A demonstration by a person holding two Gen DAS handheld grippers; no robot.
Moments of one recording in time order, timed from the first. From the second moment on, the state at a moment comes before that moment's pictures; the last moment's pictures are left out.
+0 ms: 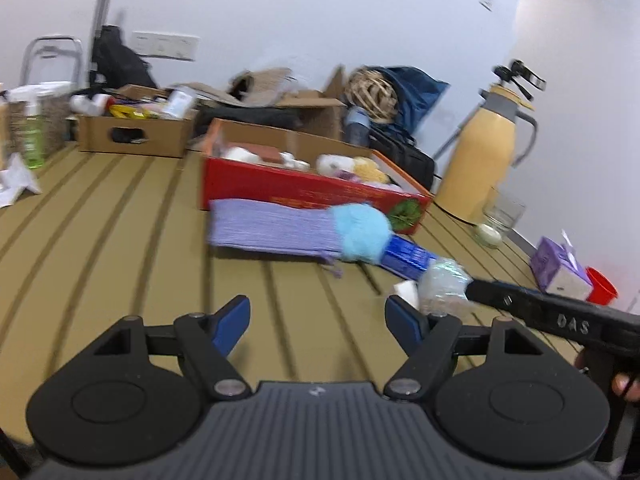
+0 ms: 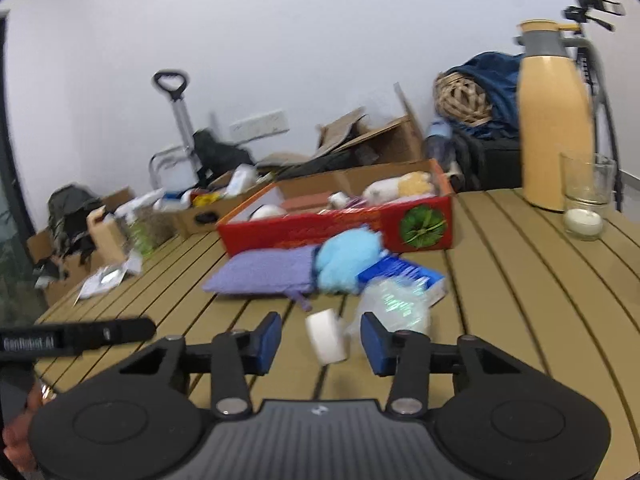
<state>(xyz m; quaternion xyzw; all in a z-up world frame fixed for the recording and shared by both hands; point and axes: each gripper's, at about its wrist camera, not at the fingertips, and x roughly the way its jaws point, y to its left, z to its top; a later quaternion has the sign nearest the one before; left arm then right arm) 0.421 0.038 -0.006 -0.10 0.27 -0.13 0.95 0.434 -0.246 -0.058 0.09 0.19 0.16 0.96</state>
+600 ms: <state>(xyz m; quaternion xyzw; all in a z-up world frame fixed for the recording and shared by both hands) 0.510 -0.042 -0.060 -0.11 0.34 -0.22 0.91 0.489 -0.299 -0.100 0.21 0.20 0.16 0.94</state>
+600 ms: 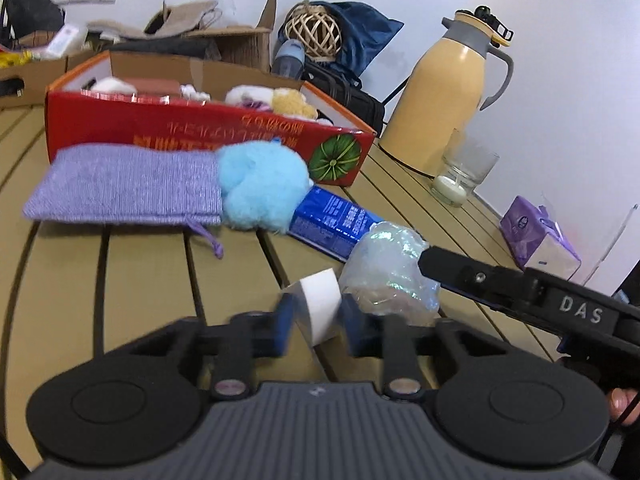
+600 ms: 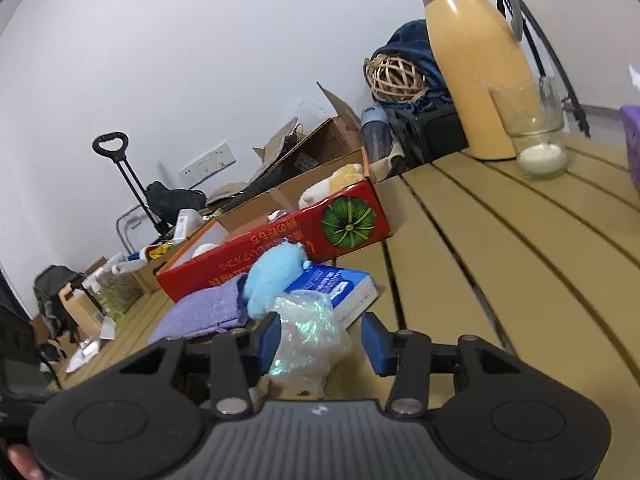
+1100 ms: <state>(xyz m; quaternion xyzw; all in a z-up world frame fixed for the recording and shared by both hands) 0.505 -0.032 -0.052 -0.14 0.33 -0.23 0.91 0.484 -0.289 -0.107 0.18 0.20 0.16 0.95</state>
